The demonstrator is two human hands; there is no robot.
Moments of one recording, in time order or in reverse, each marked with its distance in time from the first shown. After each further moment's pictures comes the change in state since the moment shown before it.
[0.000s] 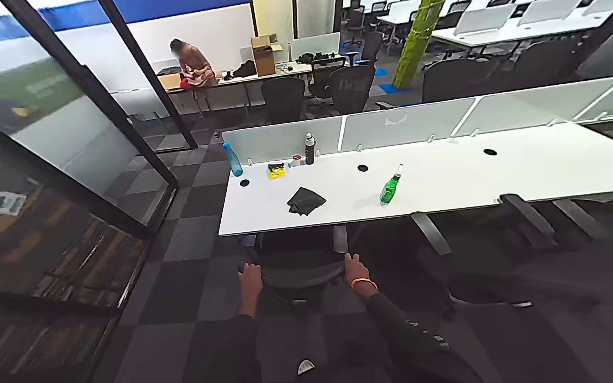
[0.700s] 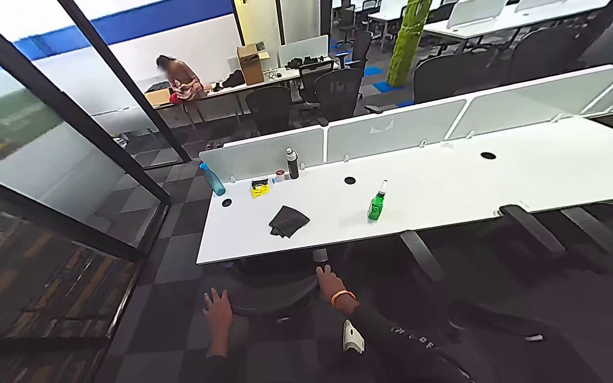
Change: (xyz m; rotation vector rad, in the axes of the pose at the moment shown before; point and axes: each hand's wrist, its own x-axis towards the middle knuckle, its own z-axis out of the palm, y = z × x) left_hand 0.037 0.035 -0.006 -0.063 0.184 -0.257; right_hand 0.090 0.017 -0.050 0.017 -0.143 -0.278
